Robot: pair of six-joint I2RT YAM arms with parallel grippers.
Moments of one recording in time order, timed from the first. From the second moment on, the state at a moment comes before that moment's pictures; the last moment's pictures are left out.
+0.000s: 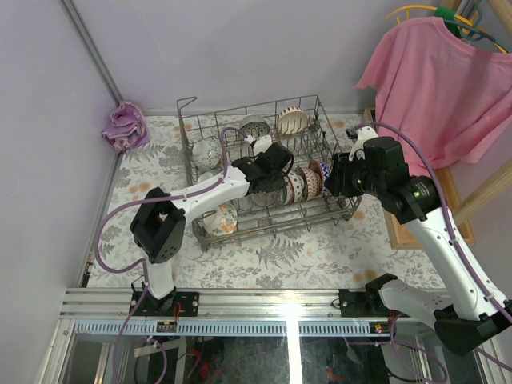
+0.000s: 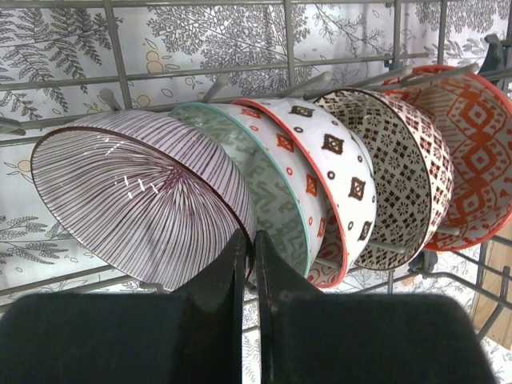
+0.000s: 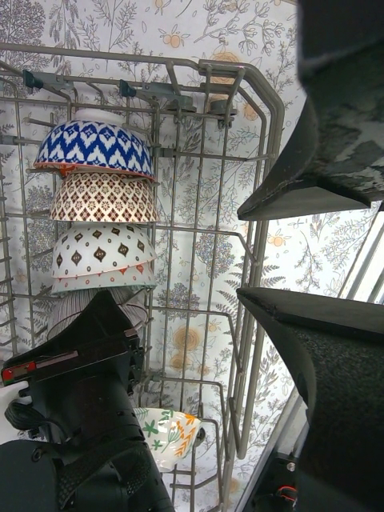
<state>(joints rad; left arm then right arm) -0.79 1.87 1.51 -0.56 -0.28 -0.95 0.45 1.05 1.29 -0.89 -0.06 0.29</state>
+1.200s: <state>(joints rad) -0.65 1.68 1.25 -0.29 0.15 -0.81 0.45 1.08 1.29 -0.89 -0.06 0.28</state>
